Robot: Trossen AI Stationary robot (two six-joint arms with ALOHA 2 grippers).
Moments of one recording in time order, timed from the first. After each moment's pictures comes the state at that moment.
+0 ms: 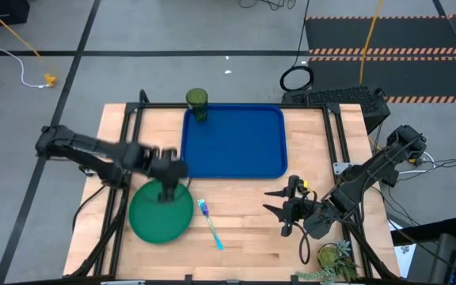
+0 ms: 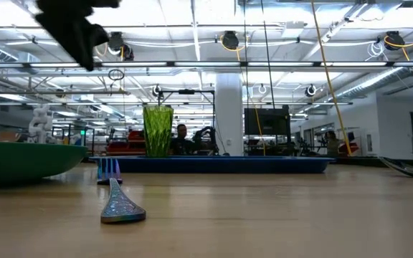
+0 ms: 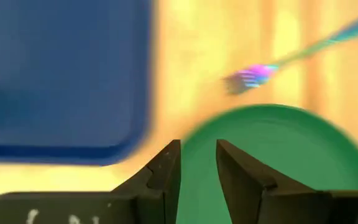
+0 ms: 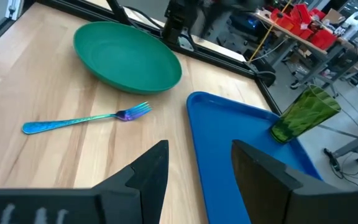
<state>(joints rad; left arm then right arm) -0.22 1.24 1.06 -0.98 -0.10 -0.19 0.69 1.29 0.87 -0.21 0.88 0.10</state>
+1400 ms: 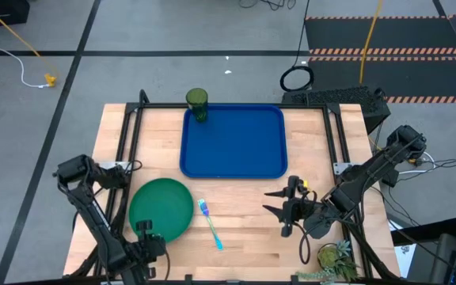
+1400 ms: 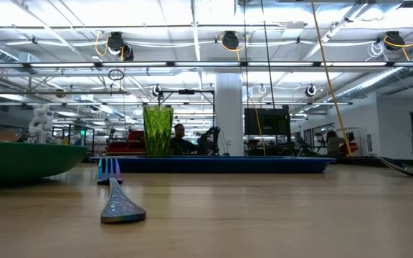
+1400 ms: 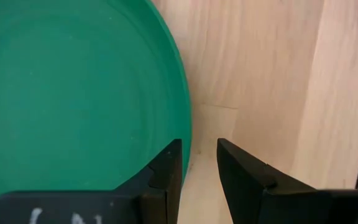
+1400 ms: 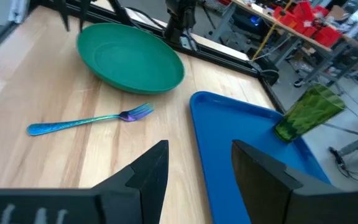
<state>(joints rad) -1.07 1.78 1.21 -0.99 -0.31 -1.21 0.69 1.29 0.87 -0.21 0.86 0.12</state>
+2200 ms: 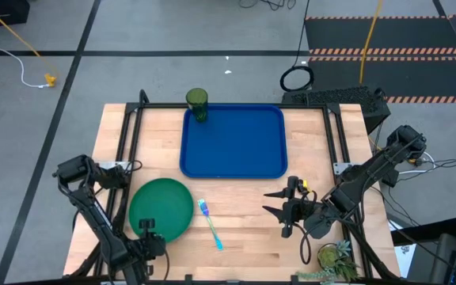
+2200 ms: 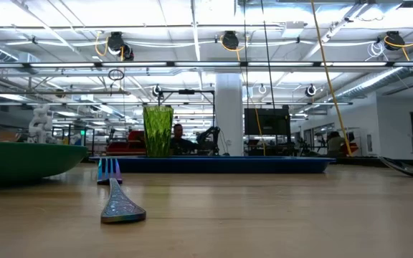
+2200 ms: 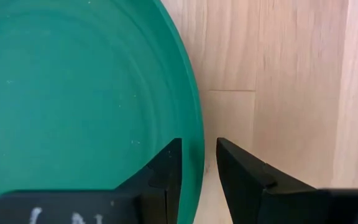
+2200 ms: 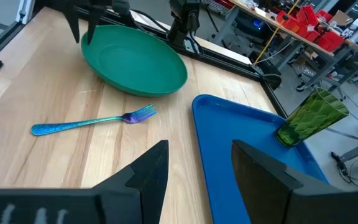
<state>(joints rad) -1.08 1.78 1.10 -0.88 -0.30 -1.08 0.69 1.29 0.87 -0.19 0.86 0.09</state>
